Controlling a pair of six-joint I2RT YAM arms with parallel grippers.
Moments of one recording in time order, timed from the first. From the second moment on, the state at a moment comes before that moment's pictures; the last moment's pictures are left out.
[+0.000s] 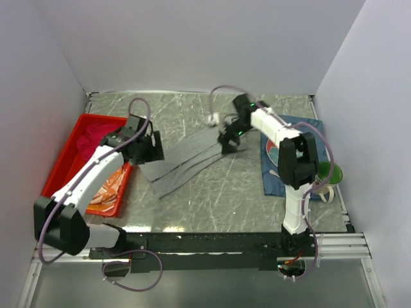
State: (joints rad) left arm -0.36 1.34 1.12 -0.79 -0.02 -0.51; right arm 0.30 2.07 1.75 -0.95 -0.66 -1.03
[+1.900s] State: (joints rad) left arm -0.21 1.59 1.16 -0.42 0.30 -0.53; right arm 0.80 1.71 1.08 -0.99 -0.54 -1.46
